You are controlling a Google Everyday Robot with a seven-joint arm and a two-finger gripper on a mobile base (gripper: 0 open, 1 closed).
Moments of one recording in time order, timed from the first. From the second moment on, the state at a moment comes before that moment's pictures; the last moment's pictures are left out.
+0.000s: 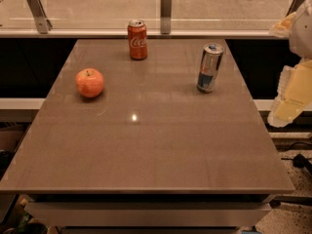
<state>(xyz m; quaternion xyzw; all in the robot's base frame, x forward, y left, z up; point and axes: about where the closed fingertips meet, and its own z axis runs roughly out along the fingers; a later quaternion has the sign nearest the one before) 0.438 -0.212 0.992 -0.60 0.78 -0.05 0.18</state>
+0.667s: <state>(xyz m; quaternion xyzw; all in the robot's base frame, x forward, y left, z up) 0.442 -0.214 0.995 -0.59 0.78 -0.05 0.19</state>
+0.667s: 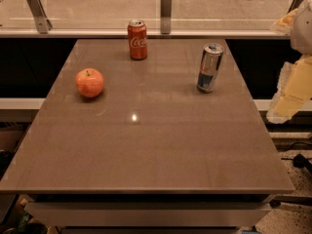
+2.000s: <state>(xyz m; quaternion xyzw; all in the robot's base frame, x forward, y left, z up) 0.503 -0.243 0.990 -0.51 0.80 0.04 0.32</state>
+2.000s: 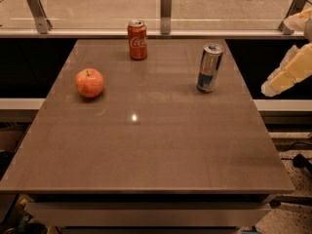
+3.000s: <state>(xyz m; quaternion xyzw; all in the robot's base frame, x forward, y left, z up) 0.537 -0.245 0.959 -0.45 0.77 0.09 0.43</state>
